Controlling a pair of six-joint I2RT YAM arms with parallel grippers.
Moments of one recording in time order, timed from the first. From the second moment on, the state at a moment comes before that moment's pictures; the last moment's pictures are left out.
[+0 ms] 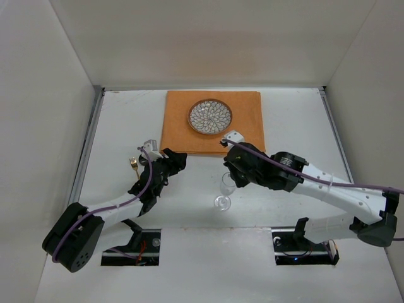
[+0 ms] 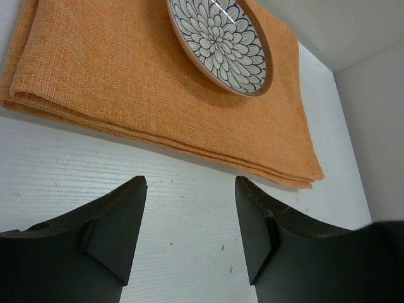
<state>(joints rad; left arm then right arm) -0.58 1.12 0.22 0.68 -0.29 -0.79 1.10 1.25 1.29 -0.93 0.33 0.39</state>
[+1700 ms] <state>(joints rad) -0.60 1.19 0.22 0.69 -0.28 -0.81 0.31 2.07 2.16 -0.57 0.30 0.09</state>
